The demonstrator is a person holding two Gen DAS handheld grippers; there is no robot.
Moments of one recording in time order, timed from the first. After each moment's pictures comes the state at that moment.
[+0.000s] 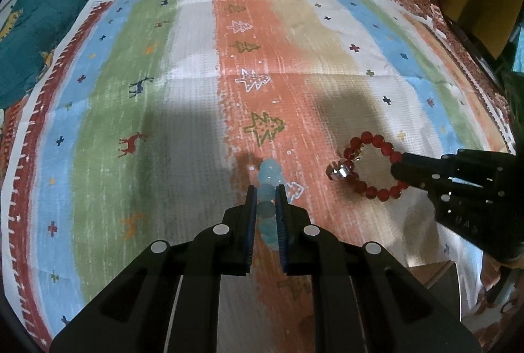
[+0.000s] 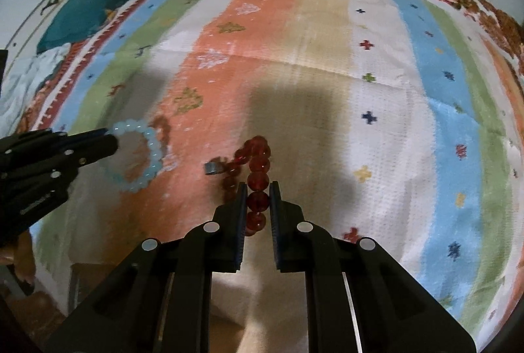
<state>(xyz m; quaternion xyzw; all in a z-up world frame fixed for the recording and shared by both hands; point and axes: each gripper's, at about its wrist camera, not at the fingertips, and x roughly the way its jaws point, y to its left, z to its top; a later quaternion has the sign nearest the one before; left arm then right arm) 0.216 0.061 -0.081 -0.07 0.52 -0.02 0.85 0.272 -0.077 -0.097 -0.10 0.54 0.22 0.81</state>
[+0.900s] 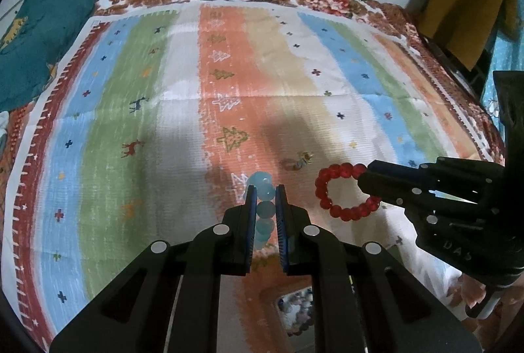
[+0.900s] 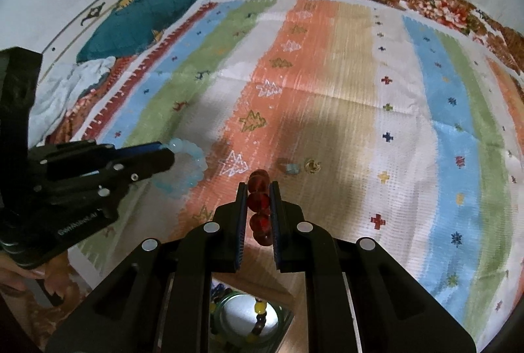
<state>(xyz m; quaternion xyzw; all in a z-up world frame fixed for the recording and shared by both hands) 0.173 0.041 -0.029 -0.09 0.47 -0.05 0.87 0.216 -0.075 -0.033 -0.07 0.48 0.27 0.83</state>
